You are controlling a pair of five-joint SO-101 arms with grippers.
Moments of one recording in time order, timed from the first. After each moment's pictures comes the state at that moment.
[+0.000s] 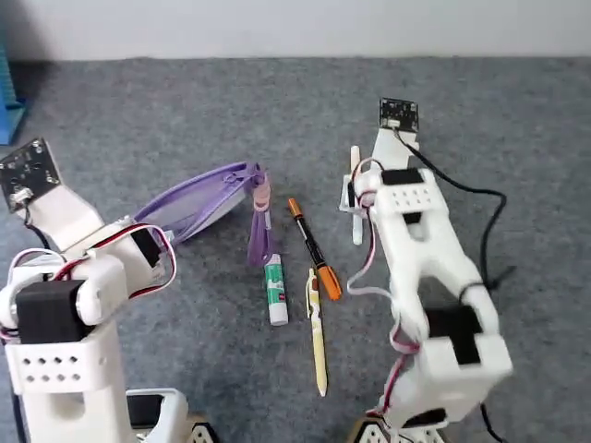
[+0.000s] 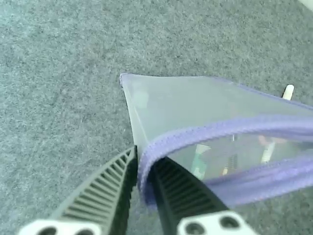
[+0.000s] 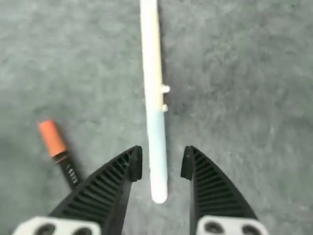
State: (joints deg) left arm -7.2 -46.3 19.7 97.0 34.2; right arm -8.4 13.2 11.0 50.8 -15.3
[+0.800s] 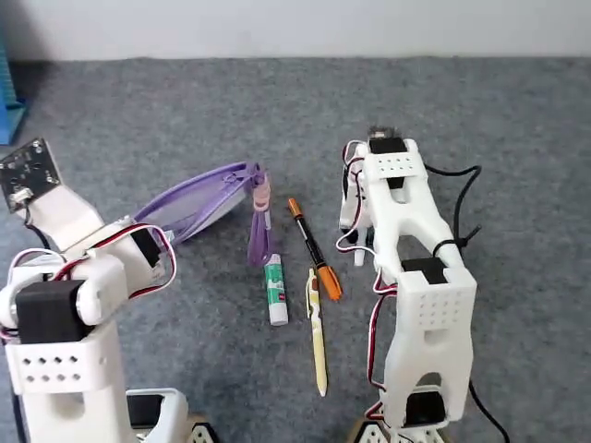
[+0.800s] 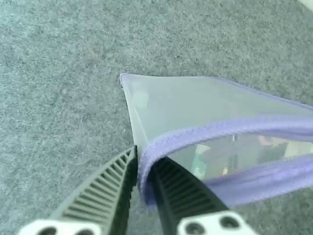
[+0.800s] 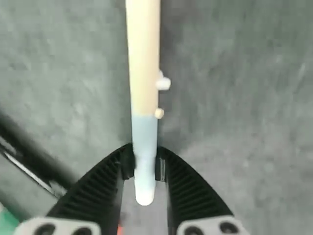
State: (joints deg) left arm -7.2 -46.3 19.7 97.0 34.2; right arm -8.5 37.9 -18.3 86.5 -15.3
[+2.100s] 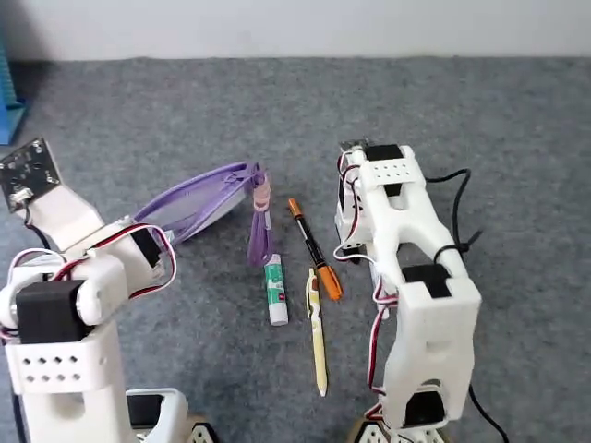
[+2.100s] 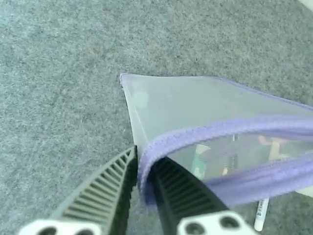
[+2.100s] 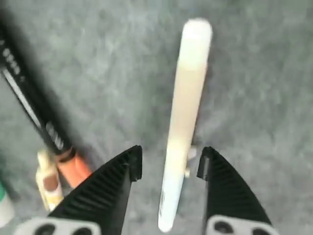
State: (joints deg) left arm -7.2 -46.3 19.7 97.0 34.2; right arm -9.7 33.5 -11.6 84.9 1.5
